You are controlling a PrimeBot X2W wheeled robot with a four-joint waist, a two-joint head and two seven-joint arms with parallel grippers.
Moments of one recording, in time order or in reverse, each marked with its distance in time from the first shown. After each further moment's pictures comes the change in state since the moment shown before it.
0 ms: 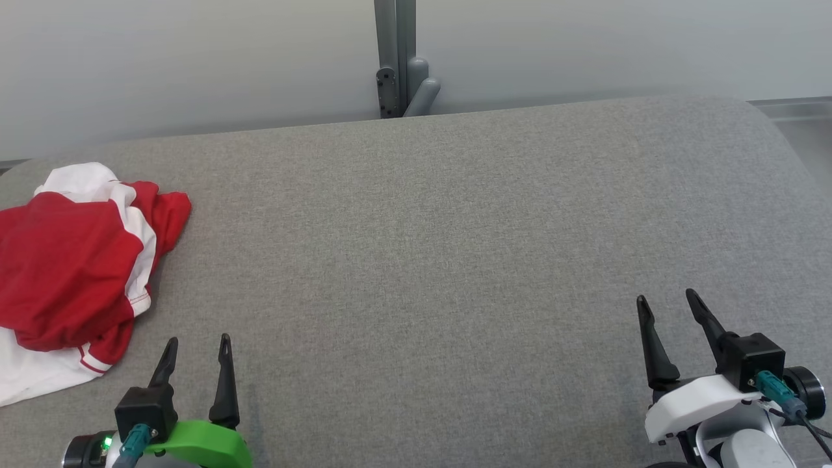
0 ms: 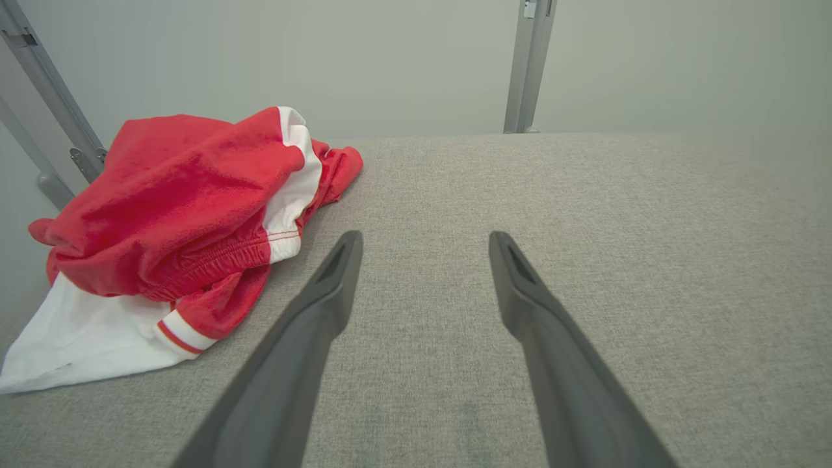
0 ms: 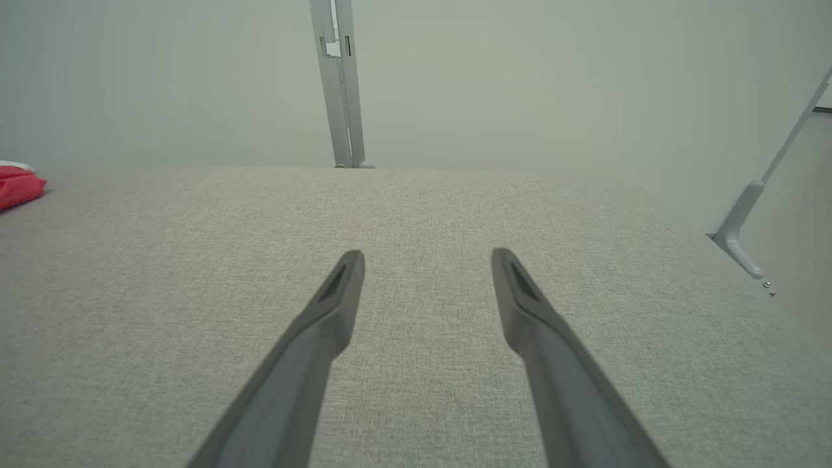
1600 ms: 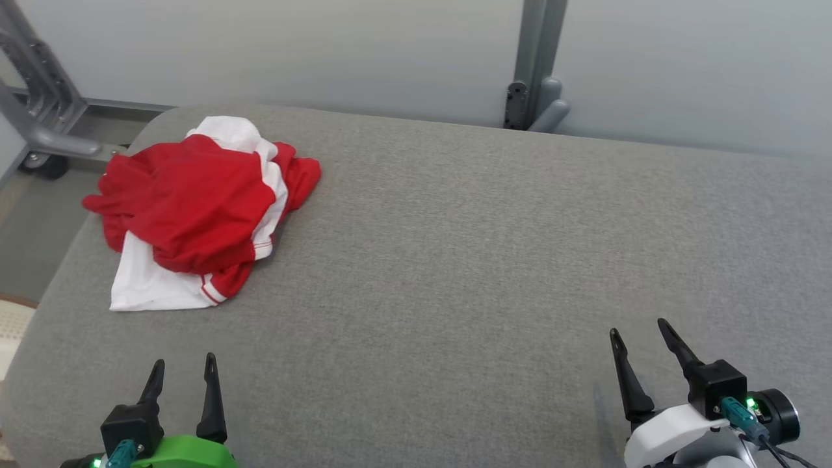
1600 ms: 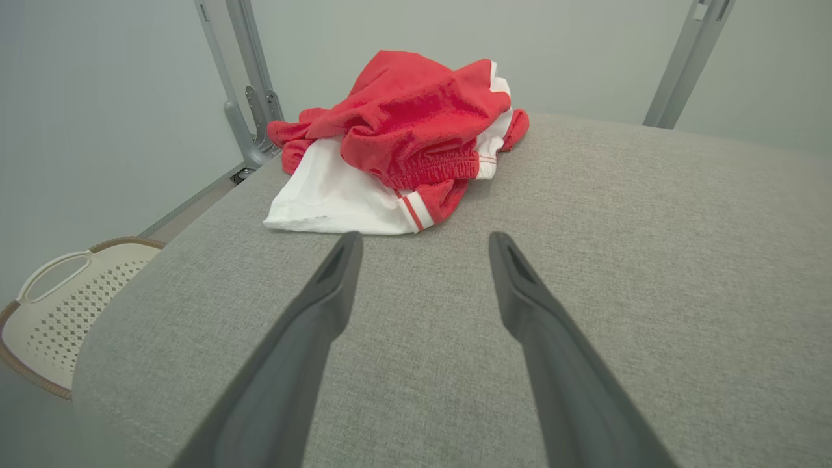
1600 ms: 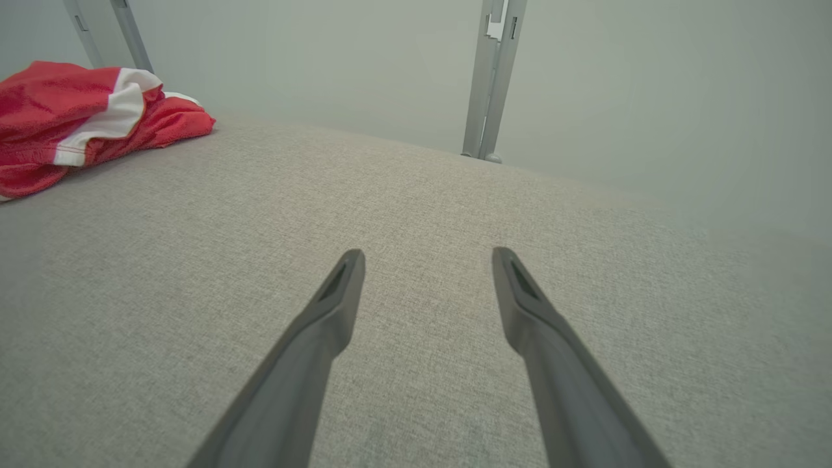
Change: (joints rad) left arm 0.004 -0.047 0.117 0.080 0.065 -0.061 -0.027; right arm 0.054 0.038 0.020 0.009 -0.106 0.000 -0.002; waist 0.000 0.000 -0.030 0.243
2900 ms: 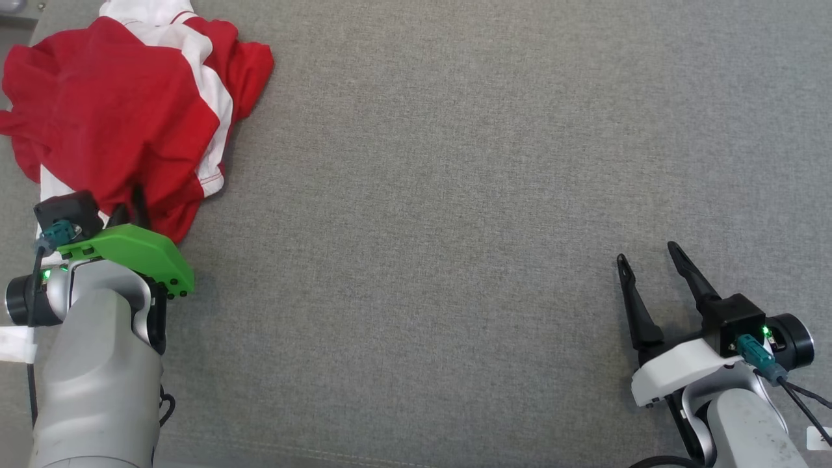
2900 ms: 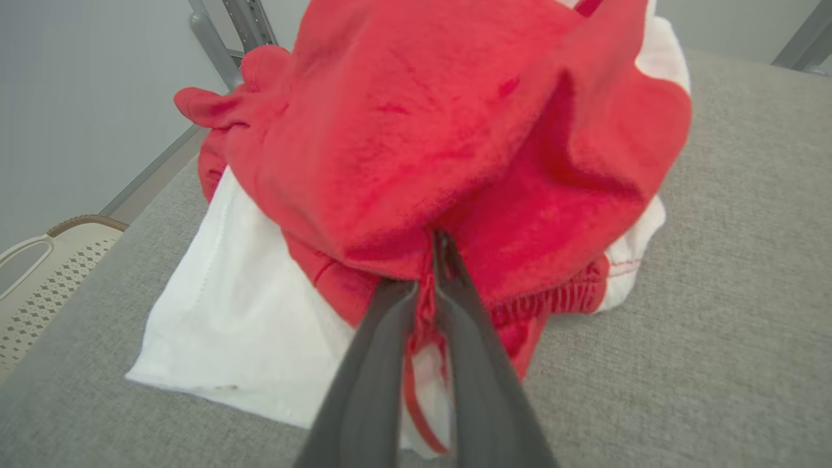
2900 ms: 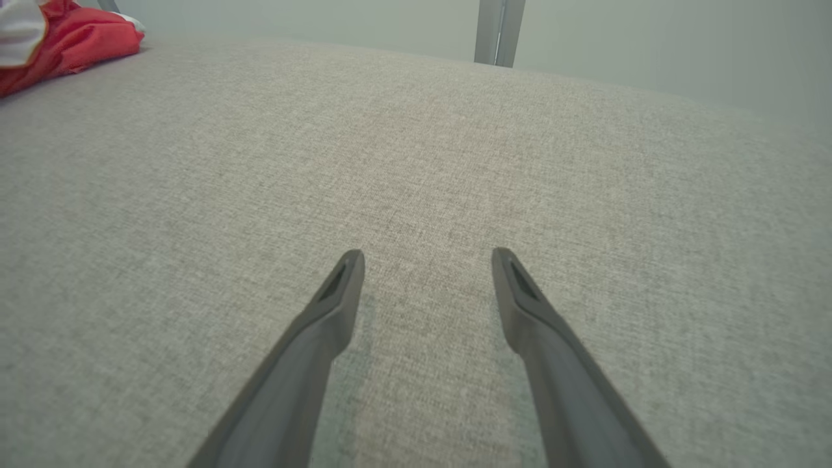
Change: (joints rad) left arm -0.729 0.103 -0.014 0.648 -0.099 0.019 0.041; right arm -0.147 -0.060 0.033 -0.035 0.026 0.000 -0.002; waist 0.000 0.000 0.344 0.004
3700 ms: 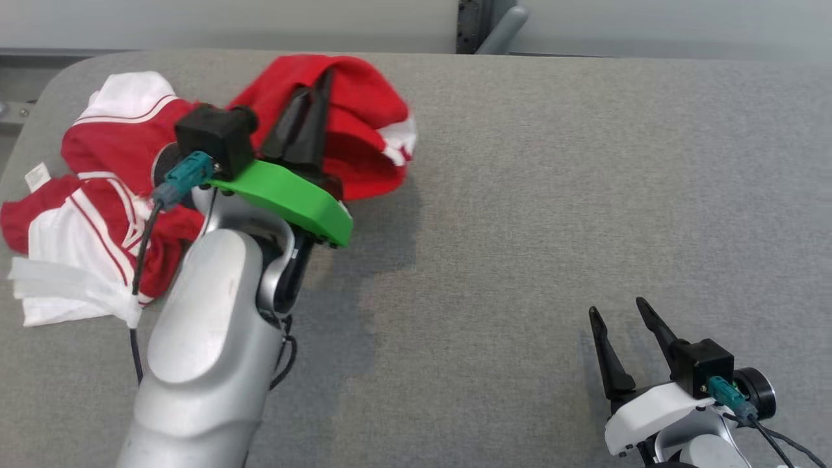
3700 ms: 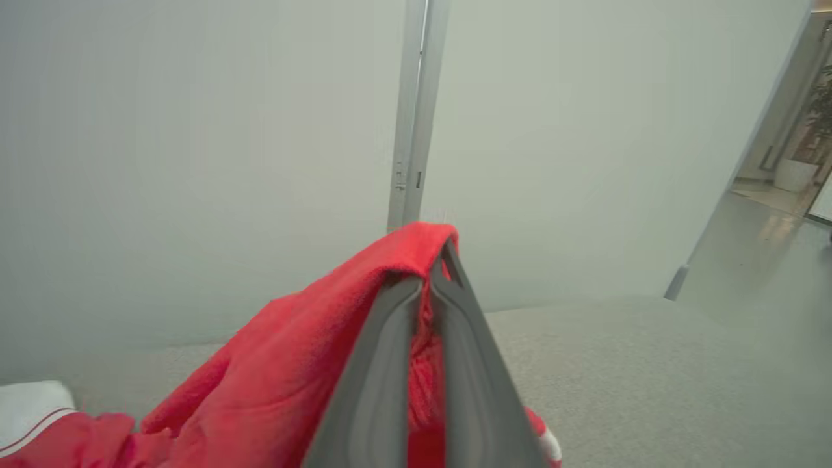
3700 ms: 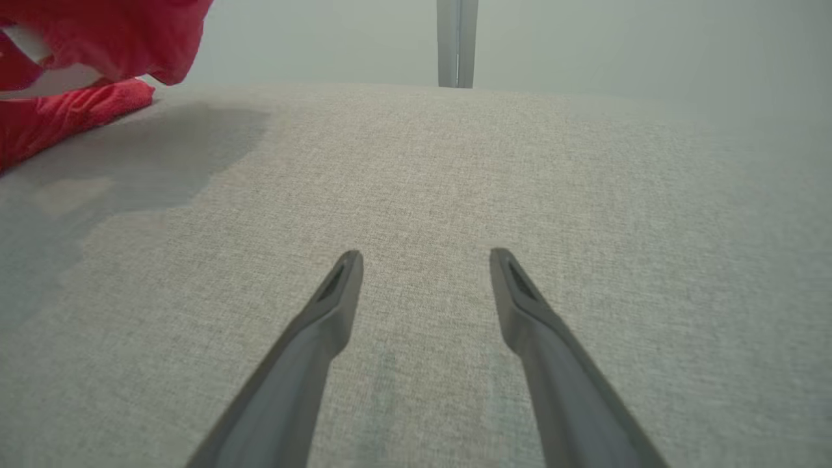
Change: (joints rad) left arm 0.091 -0.108 -0.394 -0.695 -0.213 -0.054 0.134; right arm 0.087 0.072 0.026 0.048 0.043 0.000 0.000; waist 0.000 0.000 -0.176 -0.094
